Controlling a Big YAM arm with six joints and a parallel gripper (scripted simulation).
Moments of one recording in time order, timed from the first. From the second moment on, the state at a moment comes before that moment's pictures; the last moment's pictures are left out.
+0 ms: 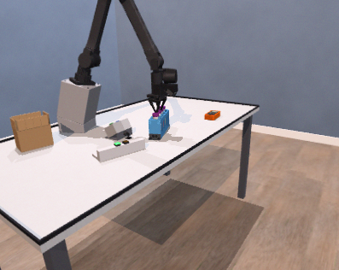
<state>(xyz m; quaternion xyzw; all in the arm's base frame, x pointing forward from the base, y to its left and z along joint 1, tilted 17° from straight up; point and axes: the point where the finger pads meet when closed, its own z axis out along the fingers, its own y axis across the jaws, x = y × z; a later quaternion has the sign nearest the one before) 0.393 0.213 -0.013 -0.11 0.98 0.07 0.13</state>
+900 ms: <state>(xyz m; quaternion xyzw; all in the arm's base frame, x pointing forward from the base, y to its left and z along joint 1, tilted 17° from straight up) 0.393 0.213 -0.013 -0.14 0.98 0.06 0.13</state>
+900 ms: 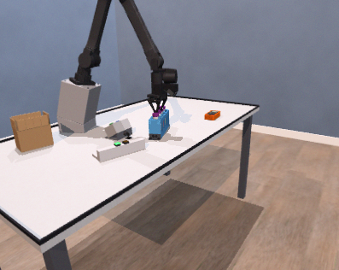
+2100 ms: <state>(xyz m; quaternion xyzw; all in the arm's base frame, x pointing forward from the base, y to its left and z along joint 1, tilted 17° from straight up) 0.393 0.213 -0.013 -0.42 0.90 0.02 0.14</state>
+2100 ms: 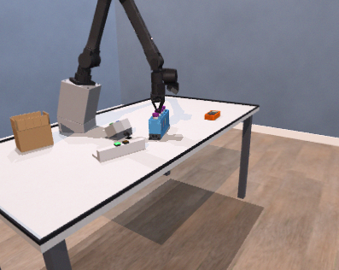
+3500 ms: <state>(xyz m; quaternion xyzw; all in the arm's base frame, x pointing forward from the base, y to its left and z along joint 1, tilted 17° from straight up) 0.393 0.213 -0.014 -0.05 0.99 0.07 0.13</state>
